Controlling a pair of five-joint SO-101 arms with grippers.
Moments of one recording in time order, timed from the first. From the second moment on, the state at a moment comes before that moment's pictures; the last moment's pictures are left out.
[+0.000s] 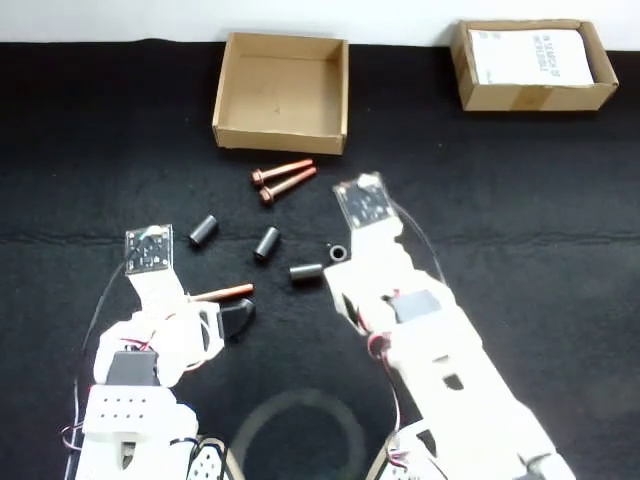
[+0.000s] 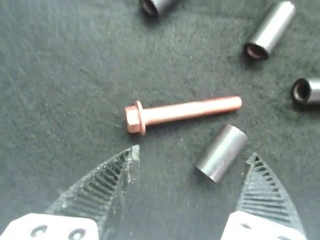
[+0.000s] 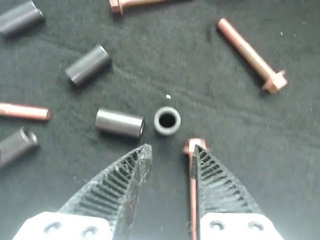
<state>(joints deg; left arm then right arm) -6.3 -72.0 87.5 49.5 11.7 -29.2 -32.4 57.6 33.6 1.2</state>
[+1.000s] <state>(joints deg) -6.3 -72.0 89.2 46.9 11.8 -31.2 -8.4 53.8 14.7 1.1</state>
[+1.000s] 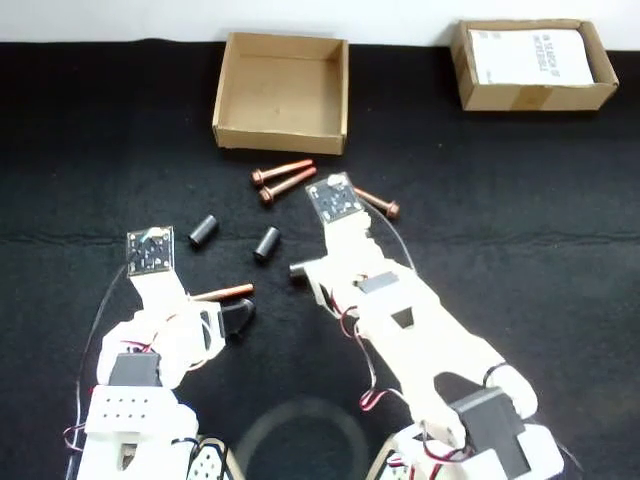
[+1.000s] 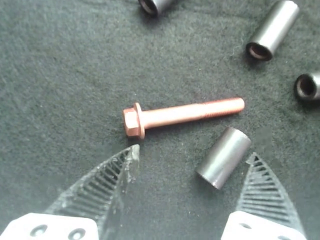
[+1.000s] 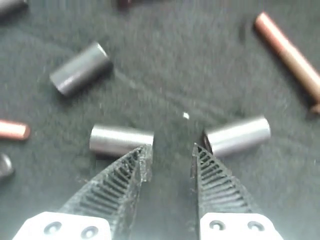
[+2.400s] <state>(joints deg) -6.3 -72.4 89.5 46.9 11.8 -32.8 -12.1 33.3 47.7 1.2</state>
